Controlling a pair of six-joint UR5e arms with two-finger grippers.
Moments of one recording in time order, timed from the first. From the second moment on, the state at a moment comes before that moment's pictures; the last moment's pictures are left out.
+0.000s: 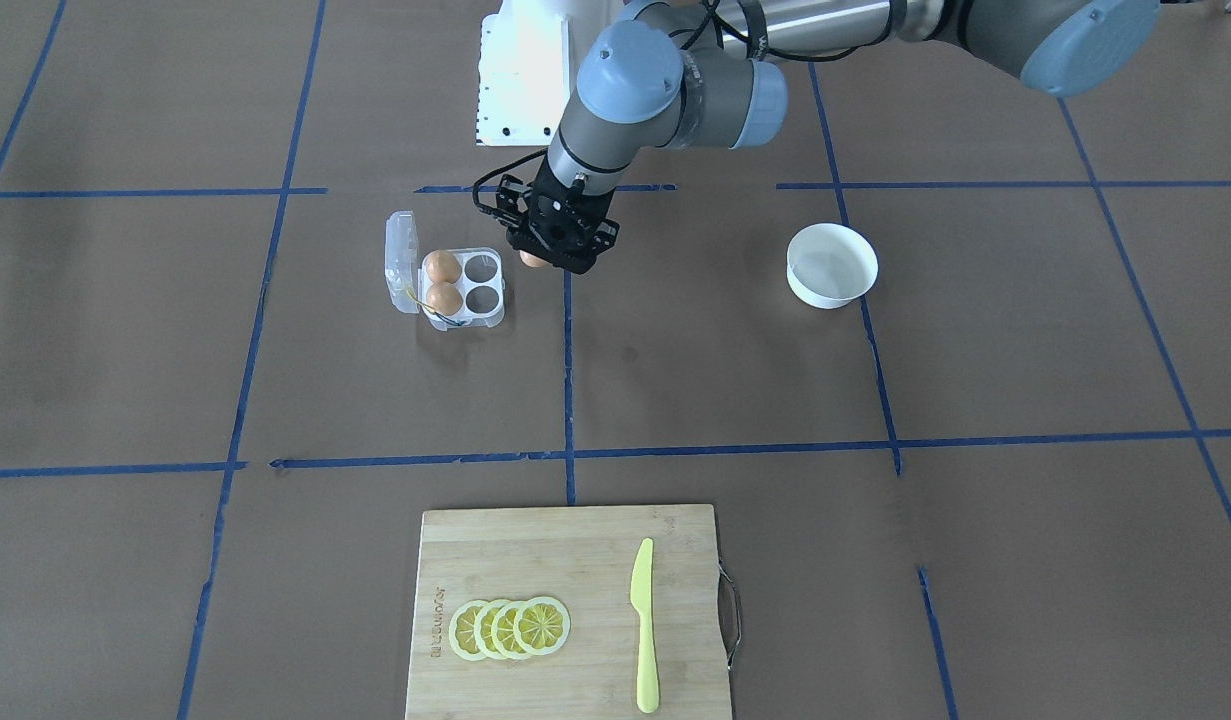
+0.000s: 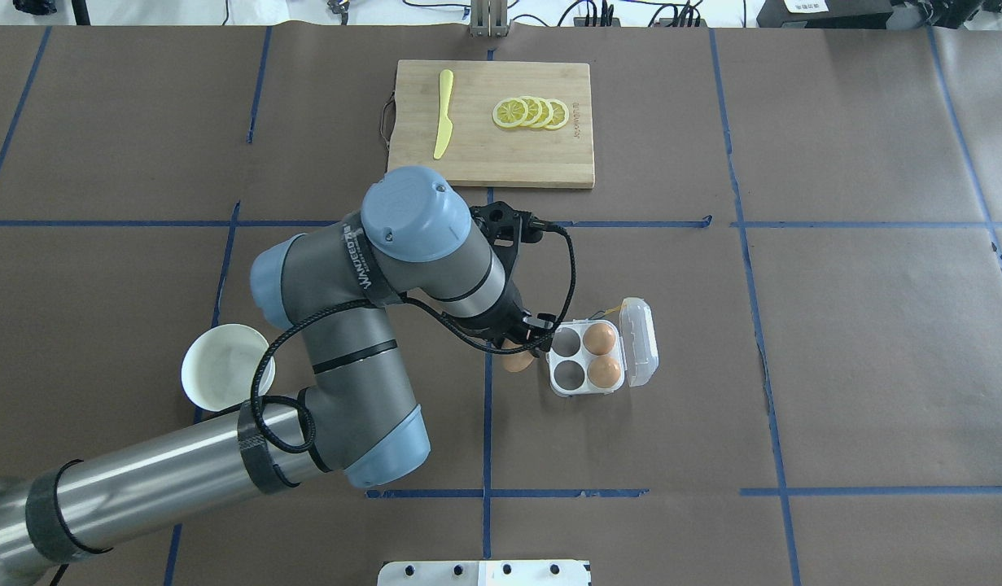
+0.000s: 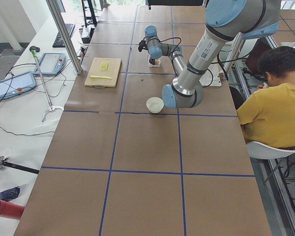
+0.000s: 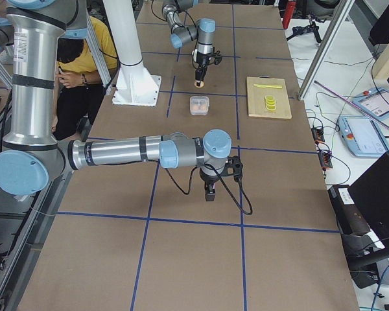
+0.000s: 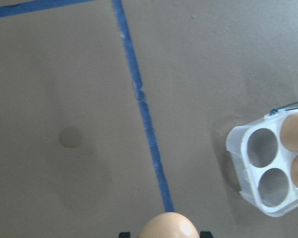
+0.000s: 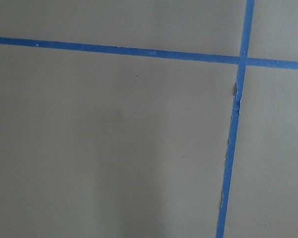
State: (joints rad) left arm -0.48 -2.41 -1.51 -1.85 -2.07 -1.04; right arm 1.42 -1.70 1.81 -1.58 2.41 0.09
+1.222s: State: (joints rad) left arm -0.44 -2.53 -1.36 -1.92 -2.07 -1.05; right arm 1.42 -1.70 1.82 -1.58 2.41 0.08
